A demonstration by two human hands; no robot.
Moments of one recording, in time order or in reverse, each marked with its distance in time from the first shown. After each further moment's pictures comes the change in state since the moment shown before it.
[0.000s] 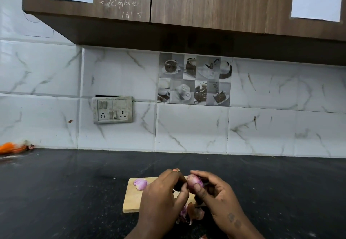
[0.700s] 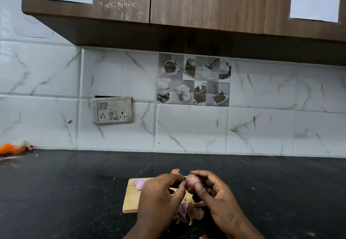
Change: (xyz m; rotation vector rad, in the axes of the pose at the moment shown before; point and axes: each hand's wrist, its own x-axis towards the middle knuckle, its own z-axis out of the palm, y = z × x) left_hand 0.001 -0.004 0.001 -0.167 0.013 -0.100; right_hand 0.001 0.000 0.001 -0.005 -0.025 0.021
